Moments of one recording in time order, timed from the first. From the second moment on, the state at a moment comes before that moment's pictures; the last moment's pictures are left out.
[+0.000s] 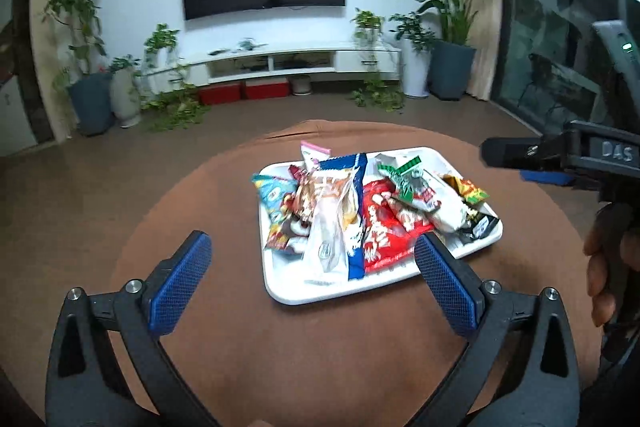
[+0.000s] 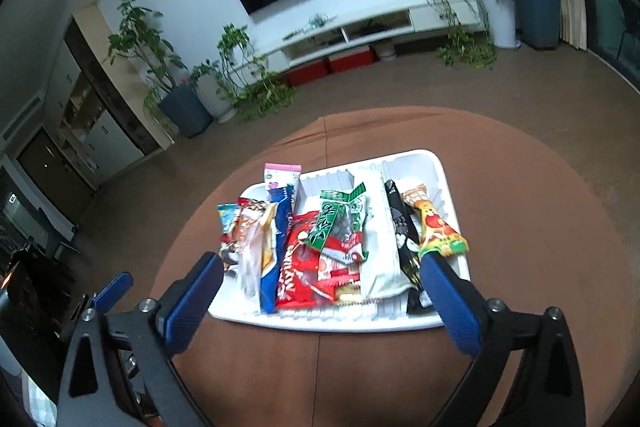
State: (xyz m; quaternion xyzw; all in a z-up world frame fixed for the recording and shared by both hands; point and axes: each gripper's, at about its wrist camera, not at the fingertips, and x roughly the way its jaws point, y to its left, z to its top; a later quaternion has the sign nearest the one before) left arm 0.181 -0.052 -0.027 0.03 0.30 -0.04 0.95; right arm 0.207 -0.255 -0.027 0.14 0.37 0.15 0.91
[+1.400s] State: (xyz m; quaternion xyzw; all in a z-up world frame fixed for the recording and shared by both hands) left arm 0.009 -0.079 -0.050 -0.03 0.38 0.02 0.92; right arm -0.007 -0.269 -0.019 0.04 0.29 0.06 0.95
